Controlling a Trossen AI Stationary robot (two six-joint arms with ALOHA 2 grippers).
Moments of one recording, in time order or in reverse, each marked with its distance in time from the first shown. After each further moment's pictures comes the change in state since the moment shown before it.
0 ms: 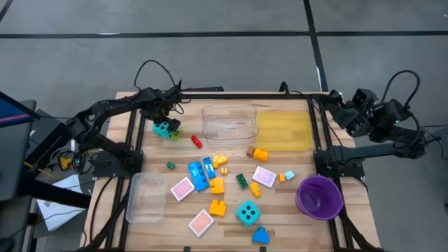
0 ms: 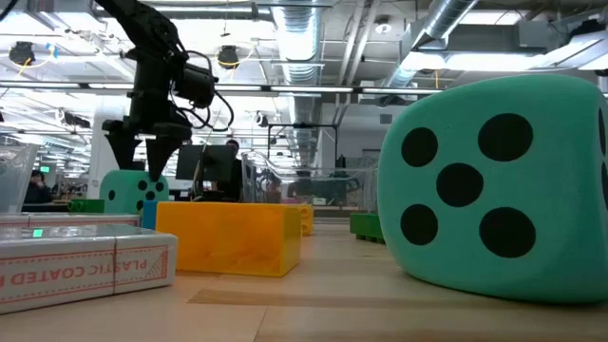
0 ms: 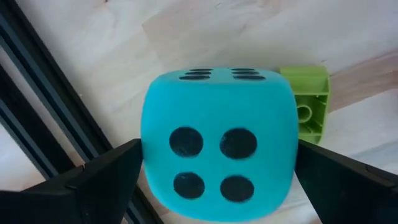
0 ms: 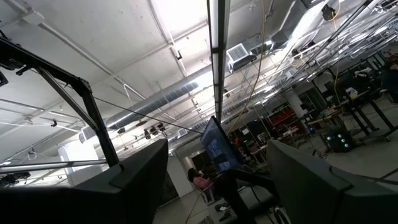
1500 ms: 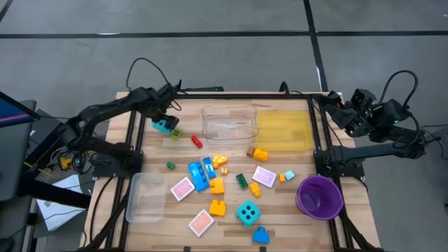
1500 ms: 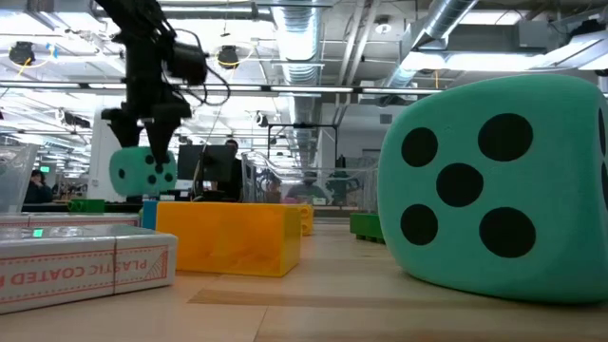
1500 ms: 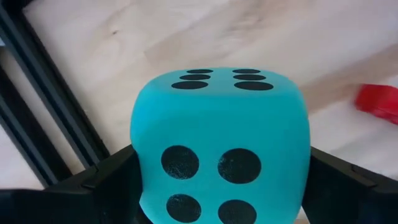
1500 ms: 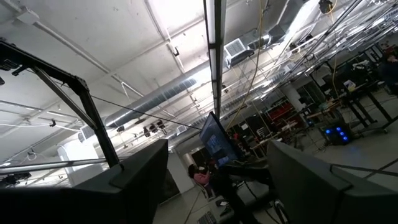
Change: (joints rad) left arm -0.010 -0.160 -0.002 0.001 0.022 0.021; right arm 0.000 0.000 0.000 -0.021 0.003 0.025
